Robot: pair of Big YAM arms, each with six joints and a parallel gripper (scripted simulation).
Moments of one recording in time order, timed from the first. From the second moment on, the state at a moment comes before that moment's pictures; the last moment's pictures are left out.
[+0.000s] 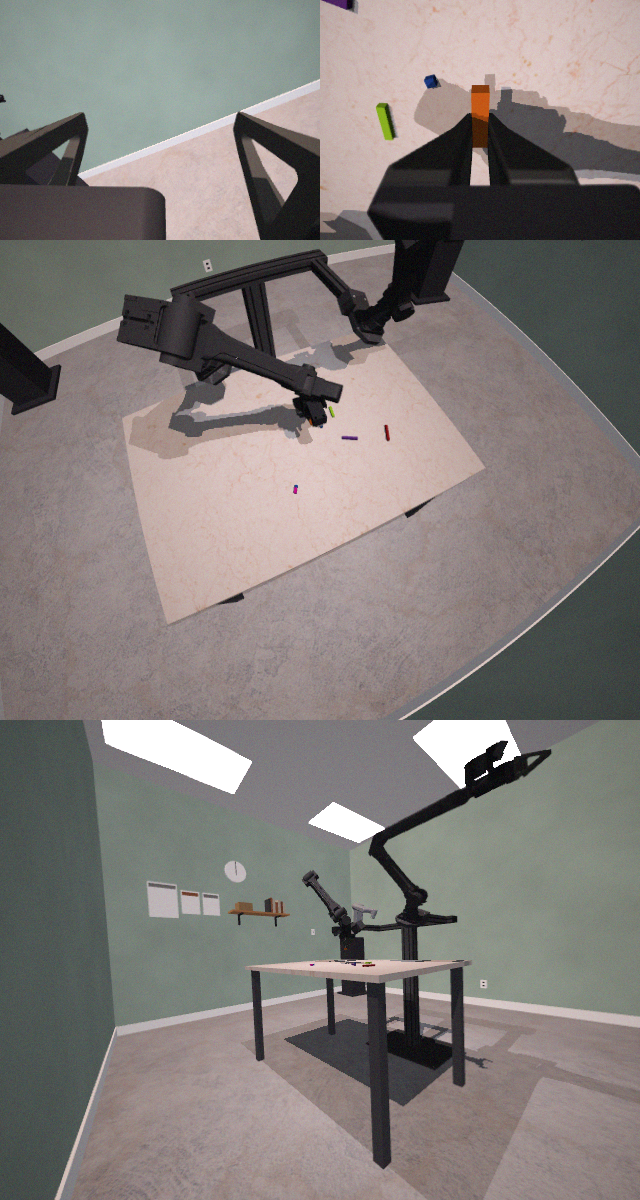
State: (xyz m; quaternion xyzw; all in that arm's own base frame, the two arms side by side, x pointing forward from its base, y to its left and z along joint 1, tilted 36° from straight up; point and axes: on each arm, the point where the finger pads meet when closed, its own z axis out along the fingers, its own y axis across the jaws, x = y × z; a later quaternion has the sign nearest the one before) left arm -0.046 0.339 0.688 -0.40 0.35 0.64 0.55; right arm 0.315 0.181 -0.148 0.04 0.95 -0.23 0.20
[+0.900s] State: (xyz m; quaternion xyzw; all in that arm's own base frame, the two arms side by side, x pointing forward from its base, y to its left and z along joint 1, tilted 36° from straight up) left arm -0.046 0.339 0.688 -0.40 0.35 0.64 0.55; right arm 0.500 0.066 0.013 0.26 0.92 -0.17 0.26
